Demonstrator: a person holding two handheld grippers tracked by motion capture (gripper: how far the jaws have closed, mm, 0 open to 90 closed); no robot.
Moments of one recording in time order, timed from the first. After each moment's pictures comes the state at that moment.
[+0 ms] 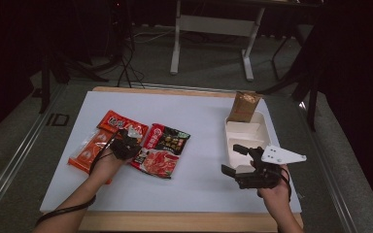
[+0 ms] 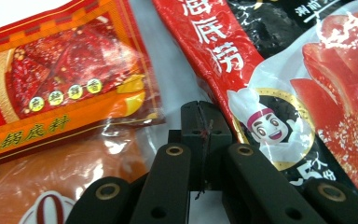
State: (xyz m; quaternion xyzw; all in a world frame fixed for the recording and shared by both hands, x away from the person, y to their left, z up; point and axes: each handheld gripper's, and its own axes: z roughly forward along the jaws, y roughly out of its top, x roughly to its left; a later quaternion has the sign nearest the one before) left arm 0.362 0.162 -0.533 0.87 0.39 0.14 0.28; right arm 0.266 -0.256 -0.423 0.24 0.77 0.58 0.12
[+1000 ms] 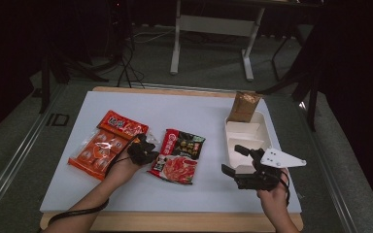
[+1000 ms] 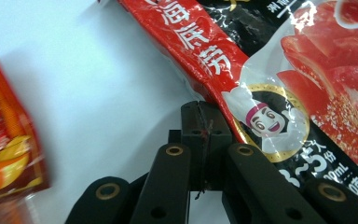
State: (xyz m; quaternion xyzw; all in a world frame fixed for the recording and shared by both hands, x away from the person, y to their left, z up) left arm 0.350 0.106 -0.528 0.89 0.34 0.12 0.29; right arm 0.262 -0.257 -0.429 0.25 0.76 0.58 0.16
